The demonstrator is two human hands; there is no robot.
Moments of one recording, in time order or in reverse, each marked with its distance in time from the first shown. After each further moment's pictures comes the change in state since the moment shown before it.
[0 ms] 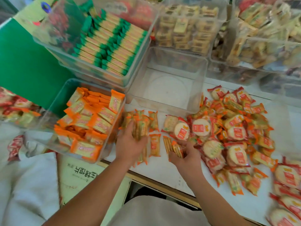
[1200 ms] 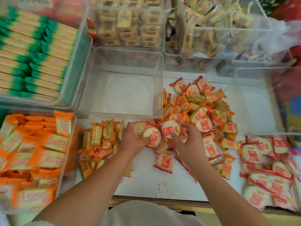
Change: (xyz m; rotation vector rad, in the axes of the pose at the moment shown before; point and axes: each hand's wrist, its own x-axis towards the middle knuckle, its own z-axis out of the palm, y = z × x) left_hand 0.068 0.068 0.131 -0.067 -0.383 -0.070; right_hand 0.067 -0.008 -0.095 -0.344 0.354 -0.029
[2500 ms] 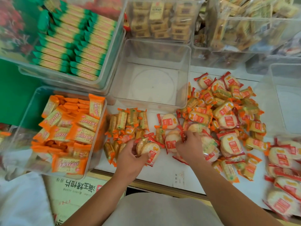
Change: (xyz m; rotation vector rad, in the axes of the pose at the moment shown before) left_hand -0.124 -0.066 -0.062 -0.261 0.076 0.018; right_hand -0.020 0.014 0.078 -0.170 -0.249 0.099
